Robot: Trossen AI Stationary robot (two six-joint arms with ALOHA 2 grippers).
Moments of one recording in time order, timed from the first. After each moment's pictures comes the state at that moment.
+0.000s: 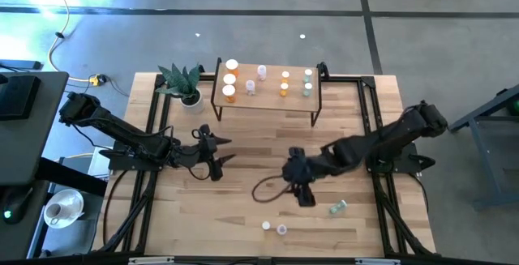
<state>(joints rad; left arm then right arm) -0.24 1.15 0.47 0.21 -0.66 -0.27 0.38 1.54 1.29 -0.62 0.06 0.24</state>
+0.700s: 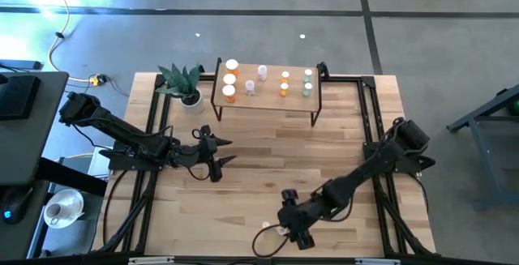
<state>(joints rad) -0.24 1.15 0.47 0.23 -0.63 -0.28 0.61 1.80 1.29 -0.36 0.05 0.36</state>
